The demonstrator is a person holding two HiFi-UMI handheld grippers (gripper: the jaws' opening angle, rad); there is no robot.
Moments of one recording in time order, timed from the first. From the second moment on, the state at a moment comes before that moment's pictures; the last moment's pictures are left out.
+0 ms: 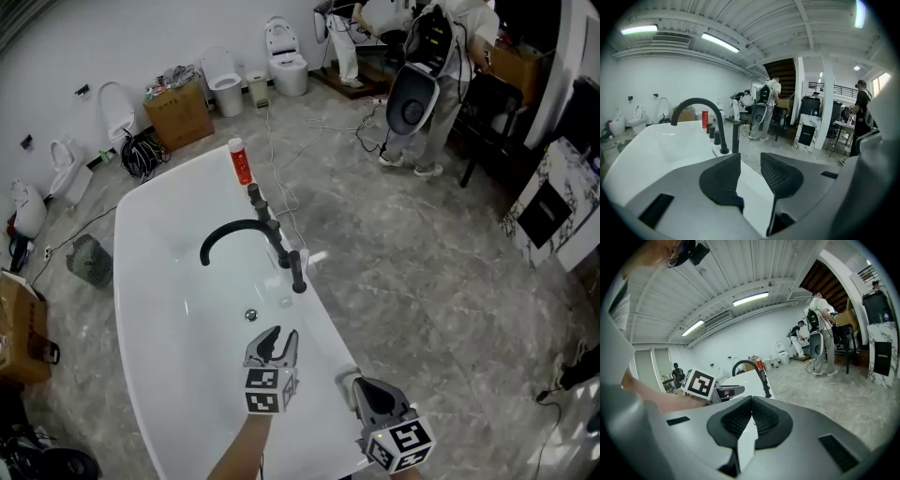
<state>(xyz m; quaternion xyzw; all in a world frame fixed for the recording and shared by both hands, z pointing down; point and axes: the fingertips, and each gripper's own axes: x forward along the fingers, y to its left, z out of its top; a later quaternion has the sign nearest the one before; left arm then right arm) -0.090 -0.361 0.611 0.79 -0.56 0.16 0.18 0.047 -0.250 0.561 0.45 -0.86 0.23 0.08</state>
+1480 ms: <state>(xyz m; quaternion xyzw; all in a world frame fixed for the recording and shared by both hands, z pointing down) -0.084 -0.584 0.782 0.76 -0.60 0.20 0.19 0.034 -0.390 0.709 0.42 -0.87 0.24 0.10</state>
